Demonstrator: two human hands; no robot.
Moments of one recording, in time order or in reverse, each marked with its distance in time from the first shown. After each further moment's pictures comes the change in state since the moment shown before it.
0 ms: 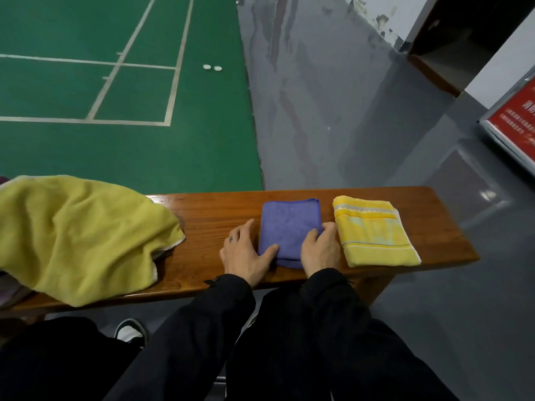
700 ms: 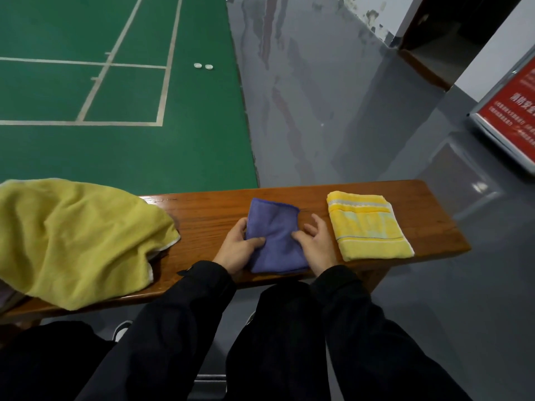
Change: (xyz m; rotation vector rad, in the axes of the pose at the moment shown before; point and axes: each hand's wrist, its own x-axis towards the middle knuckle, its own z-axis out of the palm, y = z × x) left_hand 0.004 0.015 -0.022 -0.869 -0.309 -0.155; right_hand 0.009 0.015 0.001 0.524 -0.370 0.121
